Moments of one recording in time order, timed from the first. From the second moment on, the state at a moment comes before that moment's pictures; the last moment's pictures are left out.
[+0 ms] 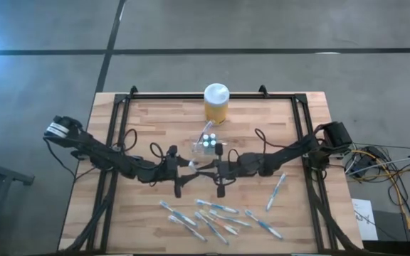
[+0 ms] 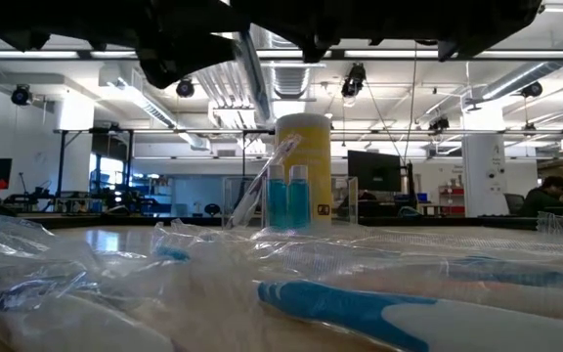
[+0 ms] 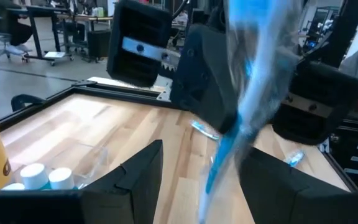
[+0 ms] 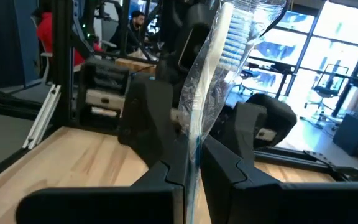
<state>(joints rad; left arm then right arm) -0.38 1.38 0.55 0.79 -0.54 -0.18 0.23 1.77 0.89 0.91 0.19 -0.16</state>
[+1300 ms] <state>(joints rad) -0.35 1.28 0.57 0.56 -0.65 -0.06 0.29 1.45 0.83 0.43 0.18 -0.01</state>
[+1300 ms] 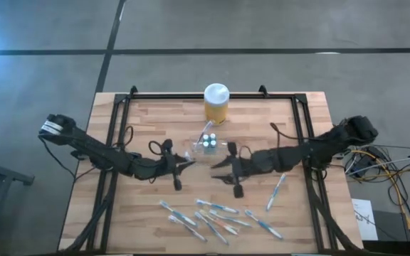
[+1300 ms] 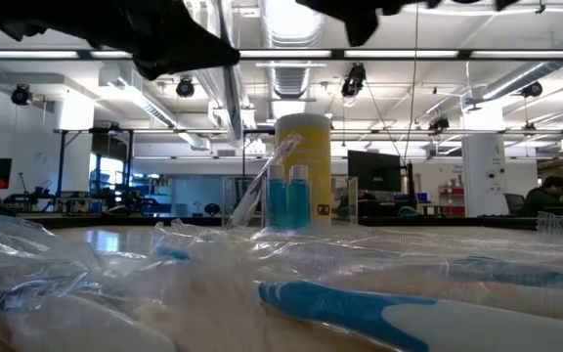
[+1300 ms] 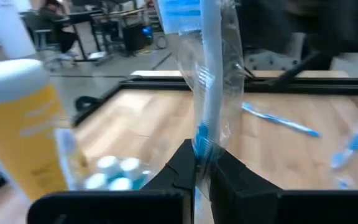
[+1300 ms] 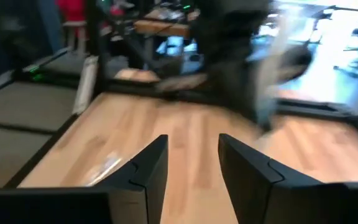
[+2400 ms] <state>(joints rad) 0.12 1.51 0.80 0.17 -0.34 -0.20 0.38 1.33 0.39 0.80 0.19 0.05</state>
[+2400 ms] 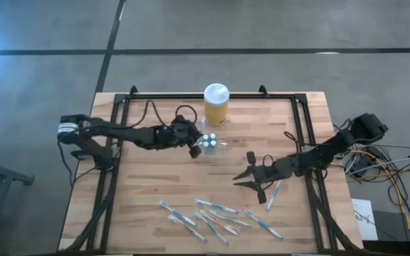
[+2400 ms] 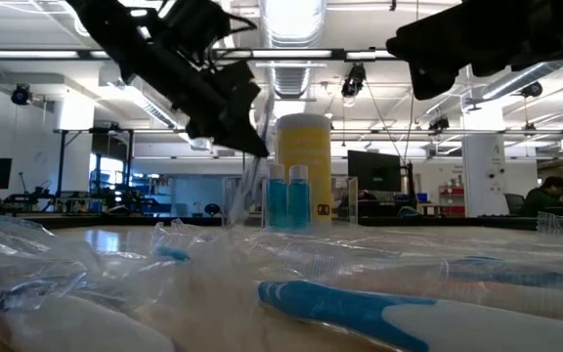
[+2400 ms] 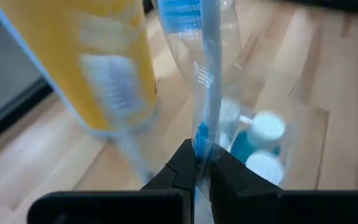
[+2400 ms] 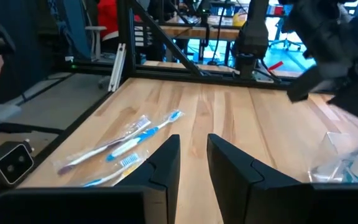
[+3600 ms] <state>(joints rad) 0.11 1.55 0.78 0.16 -0.42 -0.46 0.38 1.33 0.39 0.79 0.20 0.05</state>
